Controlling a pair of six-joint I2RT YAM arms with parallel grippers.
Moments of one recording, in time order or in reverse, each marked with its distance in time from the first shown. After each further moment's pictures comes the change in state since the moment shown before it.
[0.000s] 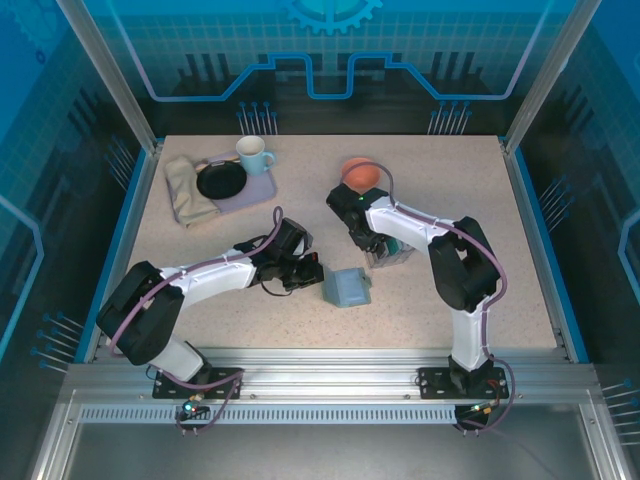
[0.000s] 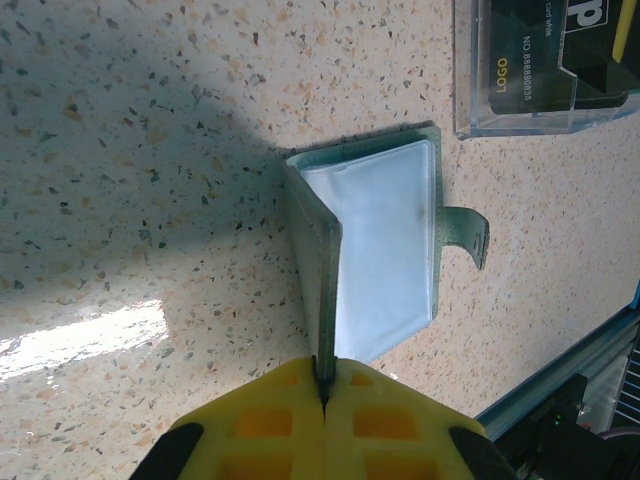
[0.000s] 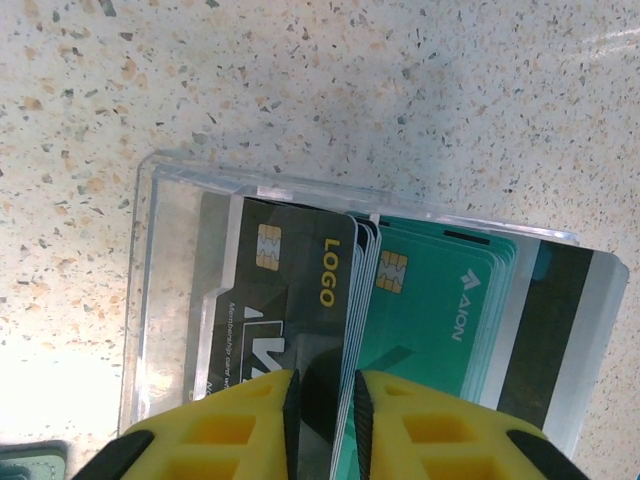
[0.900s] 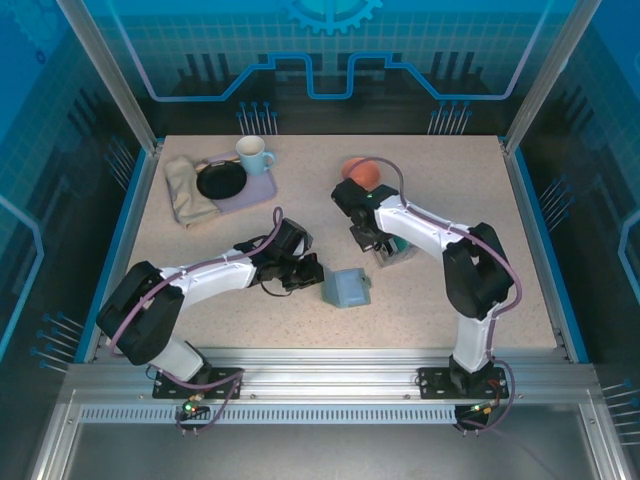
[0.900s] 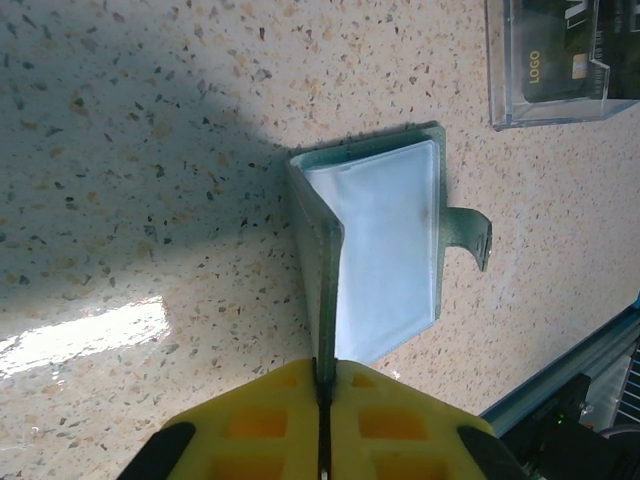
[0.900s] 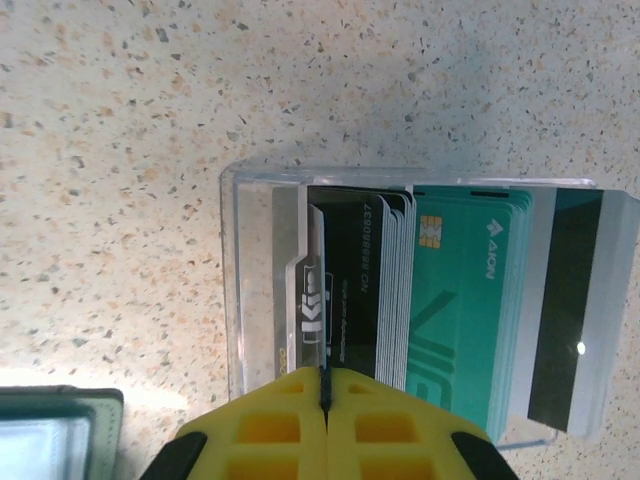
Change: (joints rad) left arm 0.000 0.000 0.000 -0.011 0.000 0.001; right arm -0.009 -0.097 -0.016 -0.008 -0.095 0.017
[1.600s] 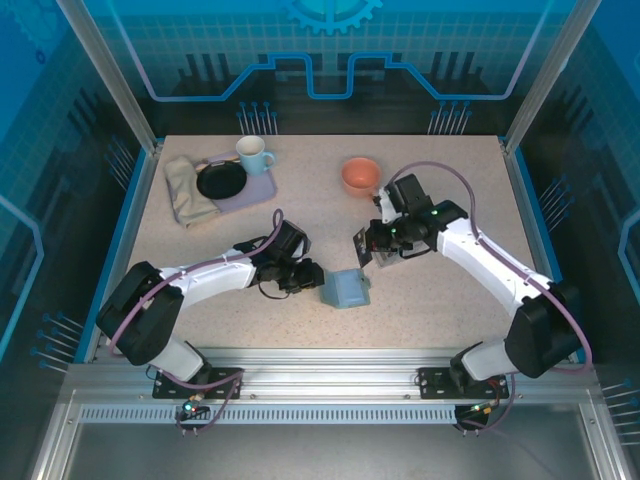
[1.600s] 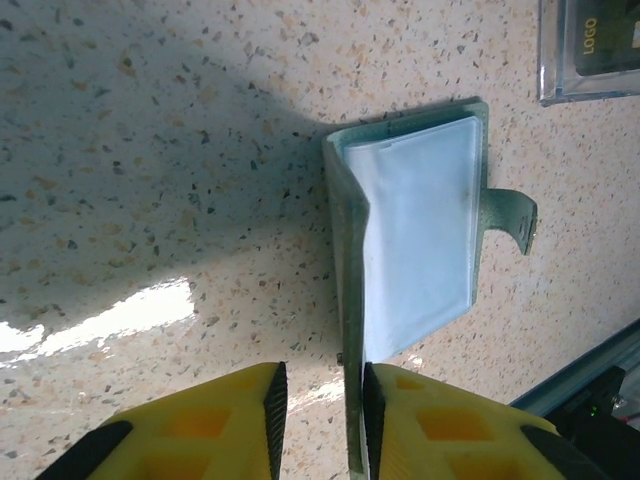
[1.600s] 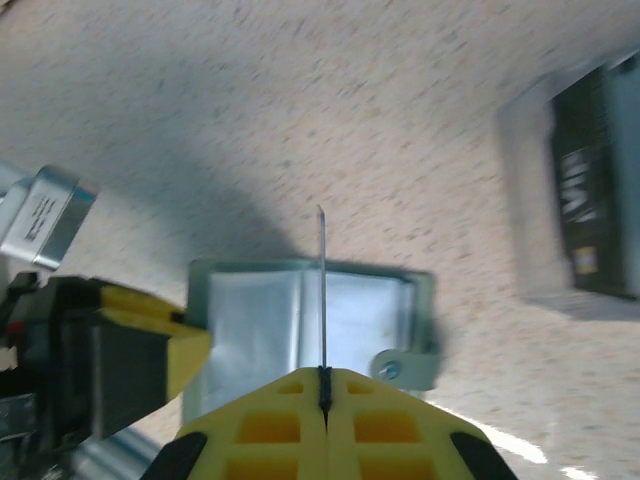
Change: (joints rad) left arm 0.000 -0.003 0.001 -0.065 -0.012 0.029; right arm -0.148 -0.449 -0.323 0.238 -0.721 0.245
